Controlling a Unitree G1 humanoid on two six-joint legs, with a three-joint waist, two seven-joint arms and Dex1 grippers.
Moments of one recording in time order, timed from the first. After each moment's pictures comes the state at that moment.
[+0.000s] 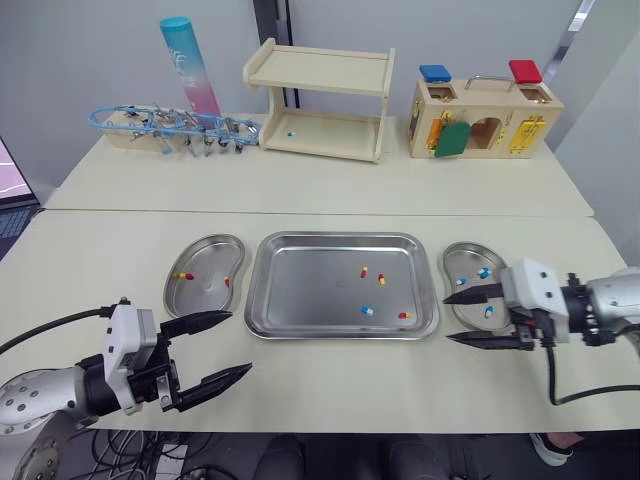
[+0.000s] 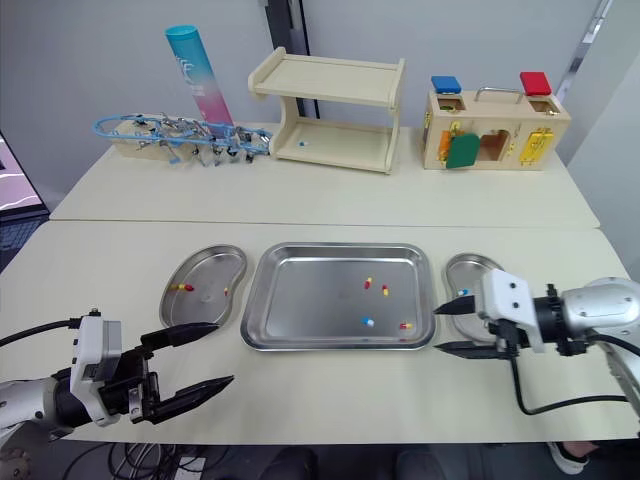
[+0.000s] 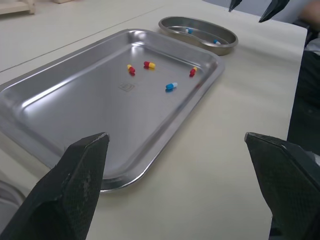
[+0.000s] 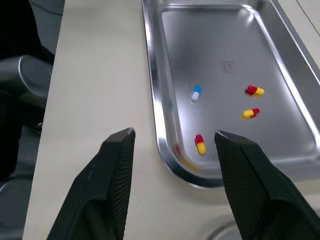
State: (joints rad) left arm 0.35 0.75 0.44 -0.51 -0.68 0.32 -1.15; right arm -0.20 -1.00 -0.04 -0.46 0.47 0.44 1.20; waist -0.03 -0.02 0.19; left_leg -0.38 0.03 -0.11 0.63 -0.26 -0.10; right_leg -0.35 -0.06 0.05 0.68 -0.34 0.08
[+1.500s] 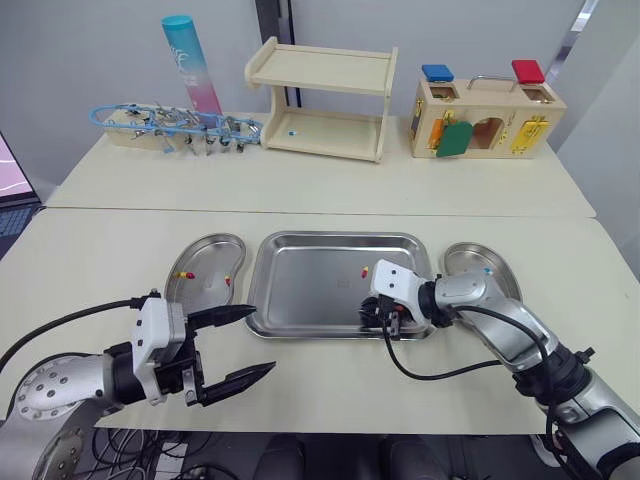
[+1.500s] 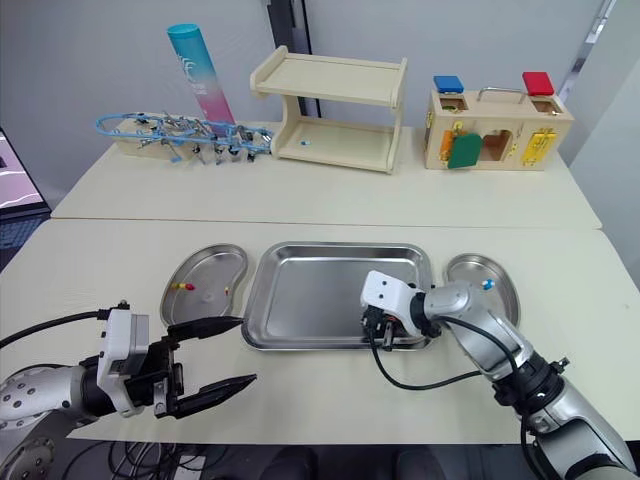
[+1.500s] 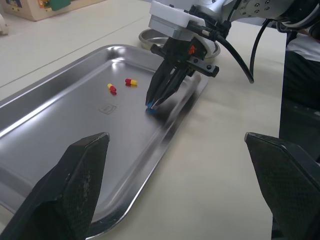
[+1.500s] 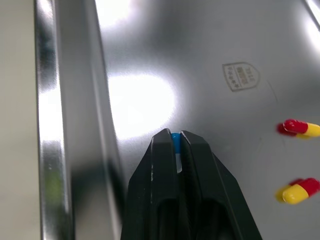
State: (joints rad) left arm 0.27 0.76 0.36 -0.55 -0.67 0.32 -1.10; right arm -0.57 -0.58 0.49 -0.22 0.06 0.68 0.92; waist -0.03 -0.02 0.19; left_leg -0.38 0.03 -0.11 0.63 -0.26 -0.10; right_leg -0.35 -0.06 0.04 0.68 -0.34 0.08
